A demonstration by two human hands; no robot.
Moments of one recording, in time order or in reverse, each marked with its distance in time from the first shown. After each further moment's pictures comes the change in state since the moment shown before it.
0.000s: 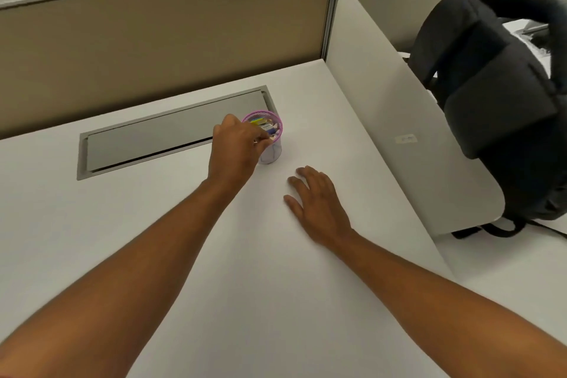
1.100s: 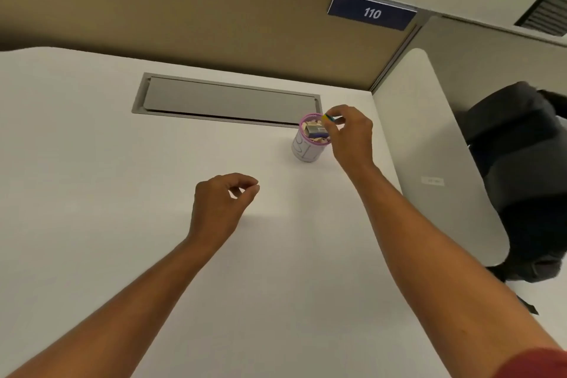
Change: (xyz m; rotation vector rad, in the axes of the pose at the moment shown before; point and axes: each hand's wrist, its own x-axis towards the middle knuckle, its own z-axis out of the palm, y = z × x) left_hand -0.182 -0.060 -0.066 -0.636 0.108 -0.503; right_hand 0.130 -0.080 -0.095 0.346 0.193 0.153
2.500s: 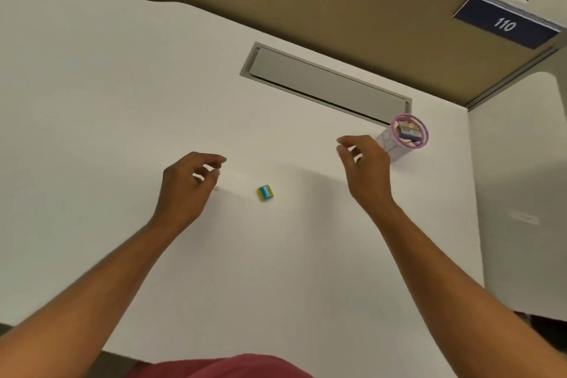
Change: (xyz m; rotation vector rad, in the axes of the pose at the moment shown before) left_hand -0.076 -0.096 -0.149 0.011 0.262 -0.142; right_hand -0.117 -0.078 0.059 0.124 -0.272 -0.216
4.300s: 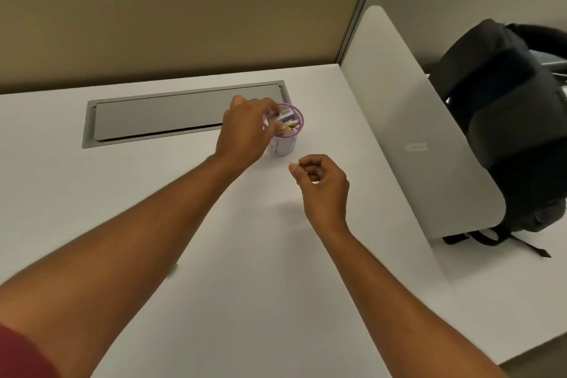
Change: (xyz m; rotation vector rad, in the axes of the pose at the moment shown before) left_hand 0.117 0.208 0.285 0.347 -0.408 0.561; right_hand -0.035 0.071 -0.061 0.385 0.483 0.554
